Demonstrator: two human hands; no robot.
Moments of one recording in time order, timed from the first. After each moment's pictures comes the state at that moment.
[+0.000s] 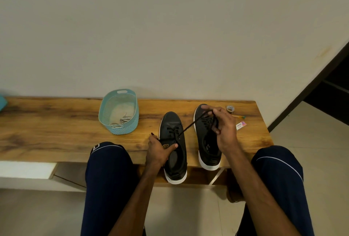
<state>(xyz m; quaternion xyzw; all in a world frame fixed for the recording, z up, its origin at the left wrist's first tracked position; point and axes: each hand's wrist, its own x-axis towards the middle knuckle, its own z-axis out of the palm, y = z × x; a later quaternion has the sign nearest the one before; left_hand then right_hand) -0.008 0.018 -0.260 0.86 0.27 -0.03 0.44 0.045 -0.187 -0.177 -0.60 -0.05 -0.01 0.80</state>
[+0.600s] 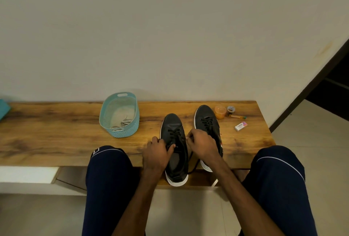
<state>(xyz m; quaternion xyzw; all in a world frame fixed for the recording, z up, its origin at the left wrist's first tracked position) -0.014 0.018 -0.244 0.98 0.14 -0.05 0.09 0.036 -0.147 -0.229 -0.96 -0.11 0.06 0.26</state>
